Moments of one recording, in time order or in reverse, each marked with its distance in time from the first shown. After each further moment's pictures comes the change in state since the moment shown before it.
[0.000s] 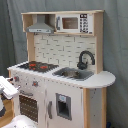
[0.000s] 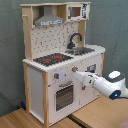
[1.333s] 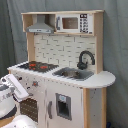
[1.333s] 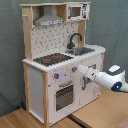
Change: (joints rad) arm -0.043 -0.016 -0.051 -0.145 -0.001 0.252 0.244
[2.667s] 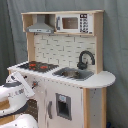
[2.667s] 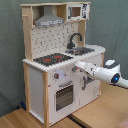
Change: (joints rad) arm -0.181 -0.013 -0.040 -0.023 0.001 0.385 0.127
